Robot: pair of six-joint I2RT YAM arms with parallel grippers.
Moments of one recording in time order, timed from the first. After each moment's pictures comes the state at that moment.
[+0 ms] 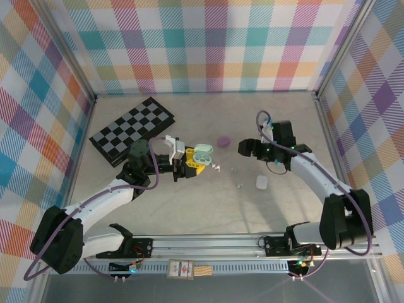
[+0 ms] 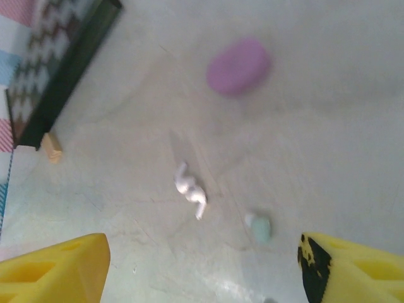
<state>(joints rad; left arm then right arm) -0.52 1.17 0.61 0.56 0.95 -0.08 0.24 1.36 0.87 -0.40 -0.49 0.43</state>
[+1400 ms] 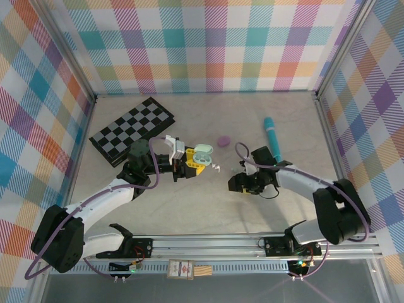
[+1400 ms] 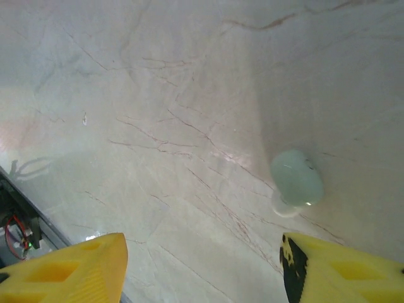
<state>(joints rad) -0.51 1.18 0.61 0.57 0.98 -0.09 0.43 1.38 0.65 -0.45 -0.56 0.42</state>
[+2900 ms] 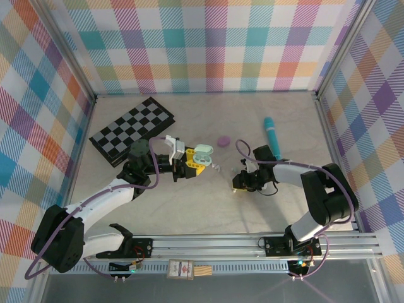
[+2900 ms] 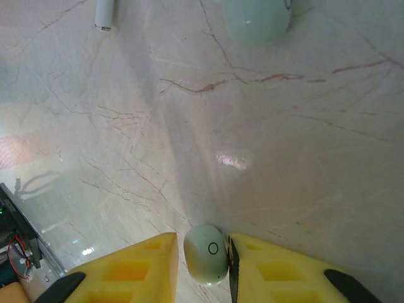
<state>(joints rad) -0.51 1.18 0.61 0.57 0.98 -0.10 0.37 1.57 0.65 -0.31 -0.64 0.39</state>
